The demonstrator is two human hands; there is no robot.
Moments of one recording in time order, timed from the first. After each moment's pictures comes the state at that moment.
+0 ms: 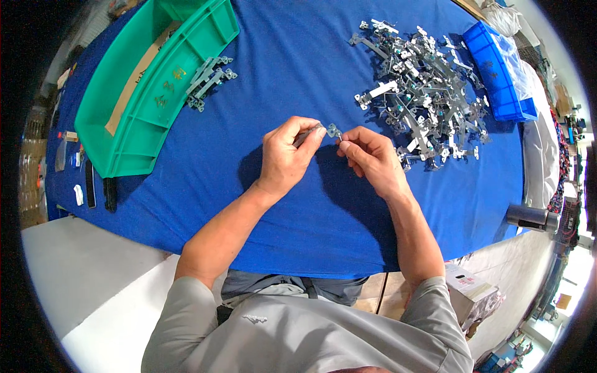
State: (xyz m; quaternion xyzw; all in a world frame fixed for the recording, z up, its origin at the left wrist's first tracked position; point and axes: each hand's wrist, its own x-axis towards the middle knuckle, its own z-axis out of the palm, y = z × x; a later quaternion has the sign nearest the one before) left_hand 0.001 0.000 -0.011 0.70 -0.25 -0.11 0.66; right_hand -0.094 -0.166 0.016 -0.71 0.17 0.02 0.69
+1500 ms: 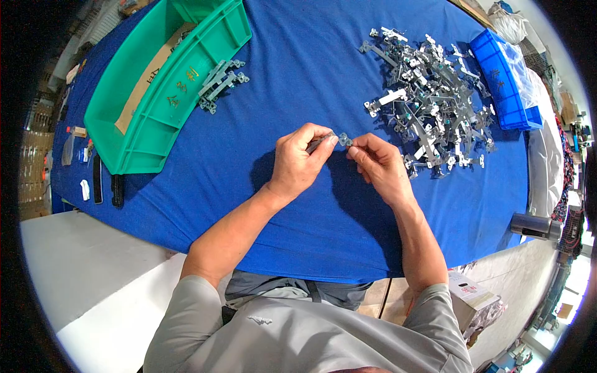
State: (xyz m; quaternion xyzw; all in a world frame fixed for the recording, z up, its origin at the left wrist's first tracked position) left_hand 0.001 0.000 -0.009 0.73 -0.27 -0.09 0.62; right_hand -0.095 -0.165 0.012 -0.75 0.15 -0.01 0.65
